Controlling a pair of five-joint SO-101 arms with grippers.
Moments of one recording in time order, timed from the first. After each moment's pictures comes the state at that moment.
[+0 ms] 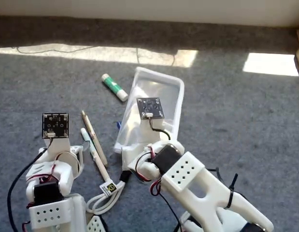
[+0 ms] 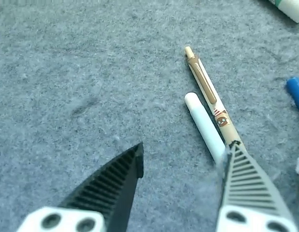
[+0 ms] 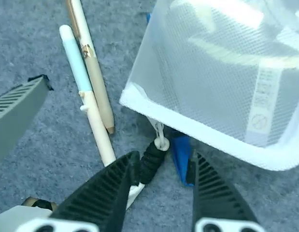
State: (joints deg) left arm -18.8 -89.8 82.8 64.4 -3.7; right arm -48.1 -36.5 47.1 58.7 -34.9
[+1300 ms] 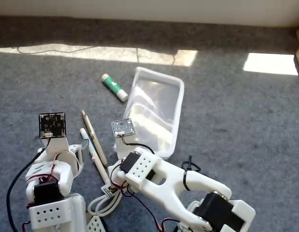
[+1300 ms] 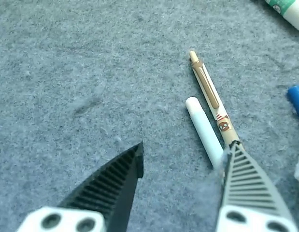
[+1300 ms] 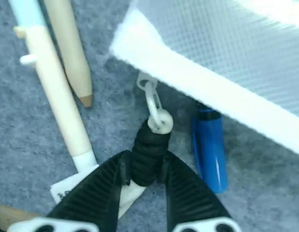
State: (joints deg) left arm -19.5 -89.8 82.8 63.7 -1.8; right arm -58.3 -9.2 46.5 48.0 -38.3
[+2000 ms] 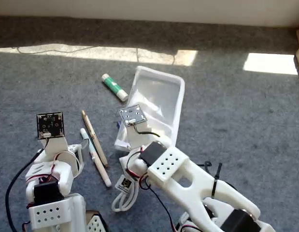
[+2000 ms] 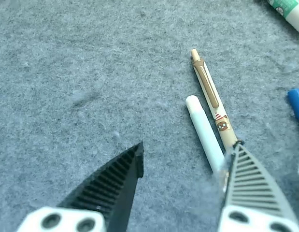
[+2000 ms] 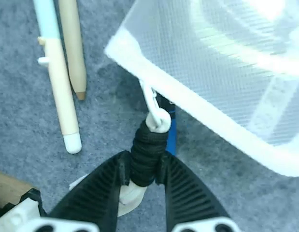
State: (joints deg) left arm -19.5 -89.7 82.5 64.4 0.8; right arm -48.5 -27.5 46.6 61.0 -21.3
